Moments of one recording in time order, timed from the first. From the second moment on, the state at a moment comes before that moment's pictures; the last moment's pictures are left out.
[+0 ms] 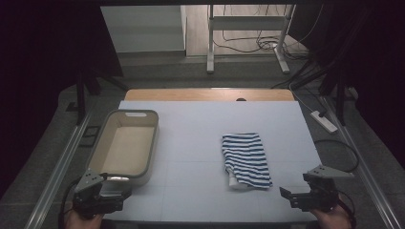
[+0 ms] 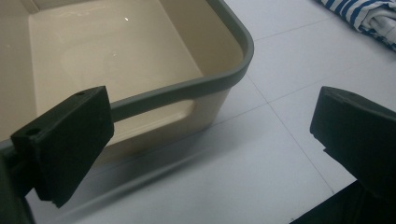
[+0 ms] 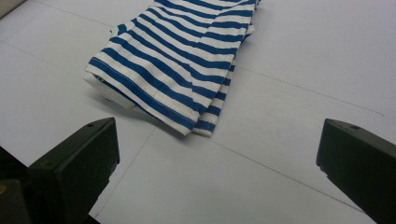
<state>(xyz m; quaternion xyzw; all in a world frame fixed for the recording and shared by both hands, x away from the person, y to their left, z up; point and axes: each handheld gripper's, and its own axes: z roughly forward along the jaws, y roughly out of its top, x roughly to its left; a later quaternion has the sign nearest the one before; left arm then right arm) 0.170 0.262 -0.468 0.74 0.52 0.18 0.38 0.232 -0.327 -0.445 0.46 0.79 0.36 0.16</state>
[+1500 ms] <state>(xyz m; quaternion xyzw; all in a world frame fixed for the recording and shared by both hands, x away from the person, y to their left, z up) 0.197 0.248 -0.461 0.76 0.48 0.16 0.40 0.240 -0.318 -0.443 0.40 0.82 0.38 0.15</state>
